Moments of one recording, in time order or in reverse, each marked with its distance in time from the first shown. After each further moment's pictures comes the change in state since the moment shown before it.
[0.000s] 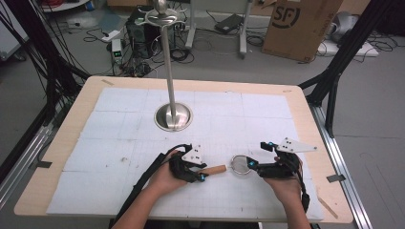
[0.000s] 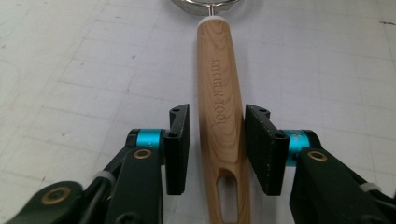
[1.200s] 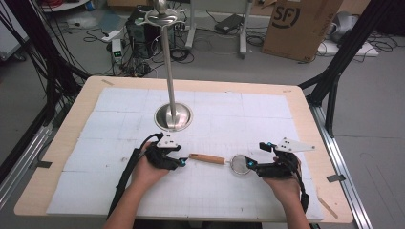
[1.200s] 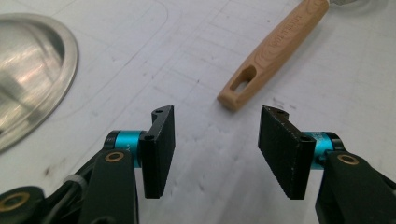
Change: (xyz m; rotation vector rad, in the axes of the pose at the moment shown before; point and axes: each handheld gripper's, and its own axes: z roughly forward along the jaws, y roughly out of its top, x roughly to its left) left arm 0.027 -0.043 -0.054 -0.058 0.262 -0.233; right arm -0.001 -0.002 0.004 0.016 0.004 0.012
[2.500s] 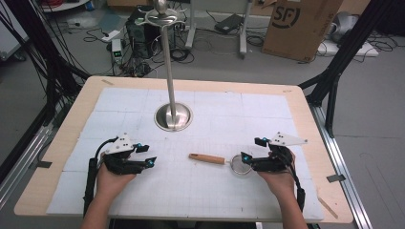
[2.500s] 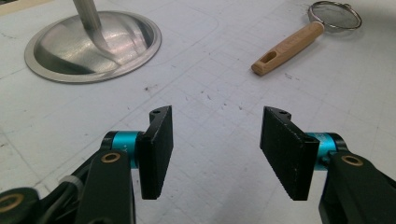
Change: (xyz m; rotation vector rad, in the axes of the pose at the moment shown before) left arm 0.022 -0.051 -0.079 -0.168 0.060 -0.120; right arm -0.004 0.010 0.018 0.003 0.002 -0.014
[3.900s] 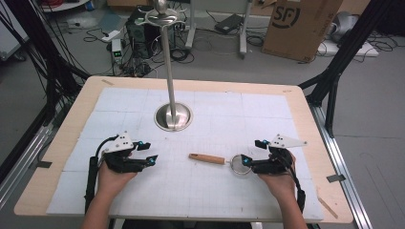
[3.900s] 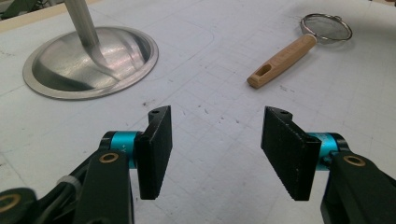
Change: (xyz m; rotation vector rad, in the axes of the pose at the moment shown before) left arm 0.001 0.005 0.001 -0.038 -0.020 0.016; right arm 0.001 -0.005 -0.001 0.018 -0.005 0.001
